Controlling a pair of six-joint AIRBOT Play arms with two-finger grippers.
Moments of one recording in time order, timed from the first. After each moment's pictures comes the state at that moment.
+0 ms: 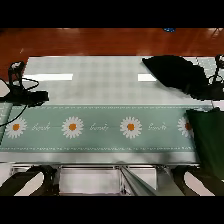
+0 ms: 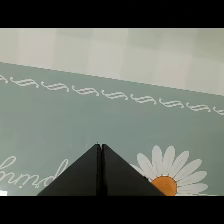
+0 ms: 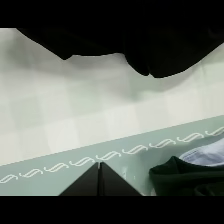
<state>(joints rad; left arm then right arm) 0.06 -1.04 0.92 1.52 -1.08 -1.65 -0.15 -1.04 0.92 -1.55 0.90 1.71</state>
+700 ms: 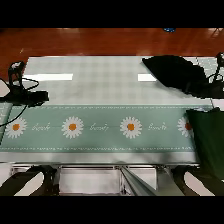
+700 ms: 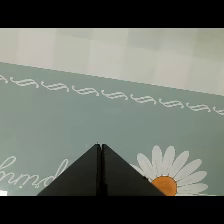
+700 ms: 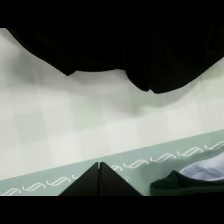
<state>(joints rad) 0.06 -1.04 0.92 1.52 -1.08 -1.65 -0.15 -1.04 0.92 -1.55 0.85 1.71</state>
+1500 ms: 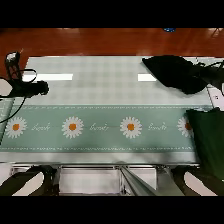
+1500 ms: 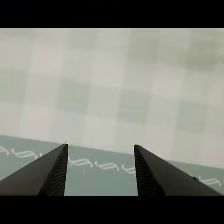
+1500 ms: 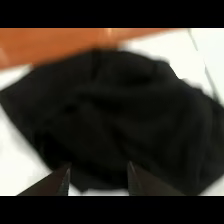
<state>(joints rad) 0.06 -1.08 0.92 1.52 -0.79 -1.67 -0.15 -1.10 0.94 -1.57 0.38 1.69</state>
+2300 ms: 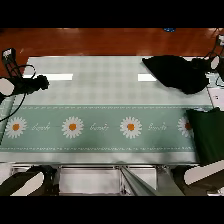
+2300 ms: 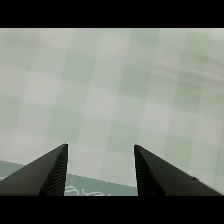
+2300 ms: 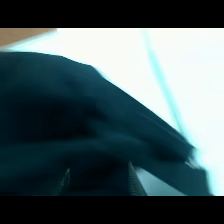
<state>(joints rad) 0.06 -1.10 0.92 1.50 -0.69 -1.74 -0.30 -1.80 1.56 -1.71 0.59 1.78</state>
